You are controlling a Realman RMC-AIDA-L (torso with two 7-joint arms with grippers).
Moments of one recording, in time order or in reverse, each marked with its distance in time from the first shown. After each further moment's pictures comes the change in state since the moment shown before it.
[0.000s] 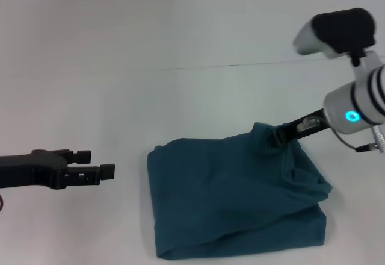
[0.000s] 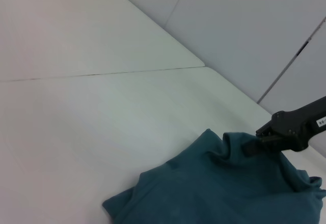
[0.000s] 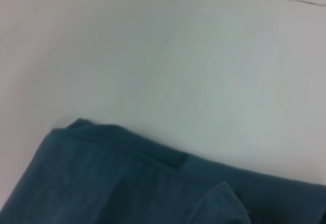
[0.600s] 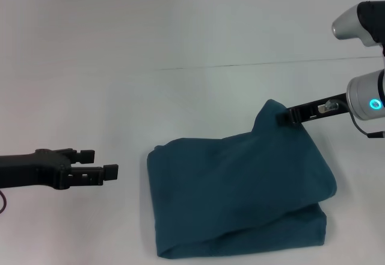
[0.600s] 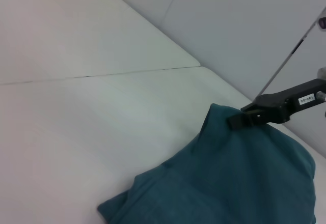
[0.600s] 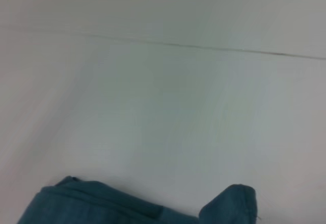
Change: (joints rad) left arm -0.004 -0.005 0.004 0.000 -0.001 0.000 0.011; right arm 0.052 -0.011 0.316 0.230 0.135 0.091 -0.357
